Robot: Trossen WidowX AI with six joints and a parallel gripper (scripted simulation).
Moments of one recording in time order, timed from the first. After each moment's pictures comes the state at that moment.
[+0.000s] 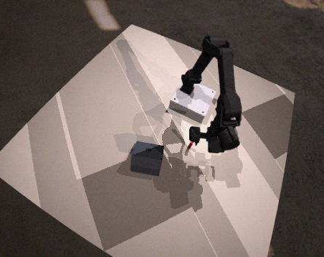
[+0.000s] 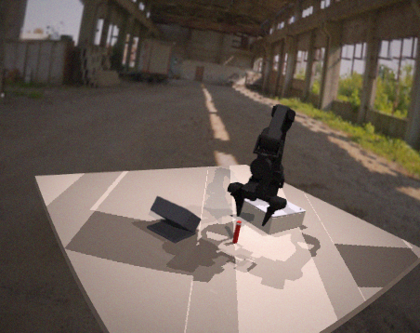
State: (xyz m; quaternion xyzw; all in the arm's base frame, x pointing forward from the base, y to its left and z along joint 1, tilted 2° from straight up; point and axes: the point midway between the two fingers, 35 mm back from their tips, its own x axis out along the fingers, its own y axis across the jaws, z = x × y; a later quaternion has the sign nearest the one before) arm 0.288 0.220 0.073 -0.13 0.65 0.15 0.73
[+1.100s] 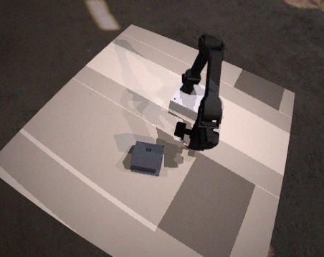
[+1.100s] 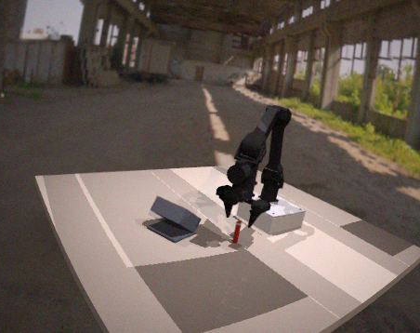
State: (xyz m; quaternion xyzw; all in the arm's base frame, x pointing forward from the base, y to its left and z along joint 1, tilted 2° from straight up) arm 0.286 0.160 0.039 -0.08 0.70 0.10 0.70
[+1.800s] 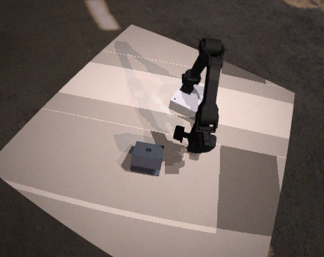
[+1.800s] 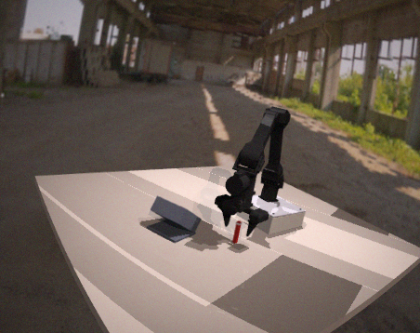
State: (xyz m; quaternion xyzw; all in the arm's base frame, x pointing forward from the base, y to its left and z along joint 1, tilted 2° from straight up) arm 0.284 0.161 0.005 -0.08 0.70 0.10 0.70
